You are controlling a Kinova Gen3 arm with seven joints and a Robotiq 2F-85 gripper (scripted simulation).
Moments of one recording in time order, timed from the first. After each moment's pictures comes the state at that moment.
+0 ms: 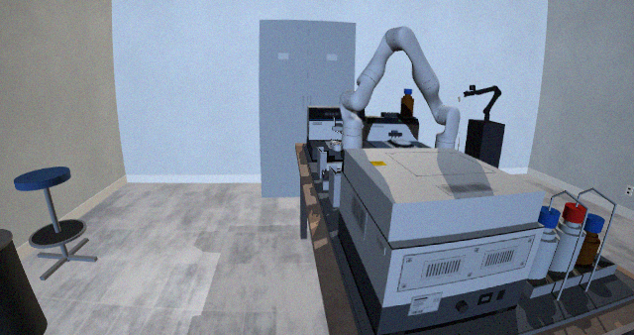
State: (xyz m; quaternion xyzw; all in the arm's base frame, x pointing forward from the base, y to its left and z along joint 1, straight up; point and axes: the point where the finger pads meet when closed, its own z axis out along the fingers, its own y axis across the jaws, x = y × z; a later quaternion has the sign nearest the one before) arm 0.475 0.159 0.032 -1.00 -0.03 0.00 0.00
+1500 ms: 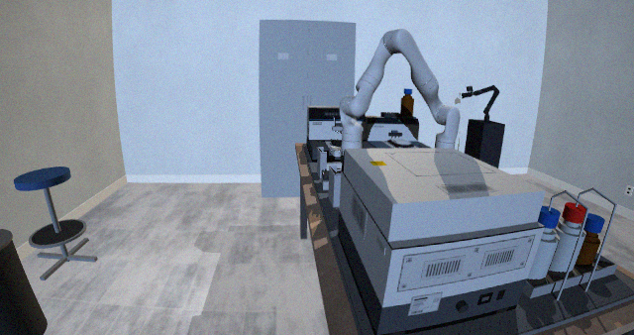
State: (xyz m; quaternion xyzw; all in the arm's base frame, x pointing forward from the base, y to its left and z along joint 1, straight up) arm 0.475 0.159 0.012 -1.00 -0.03 0.00 0.00
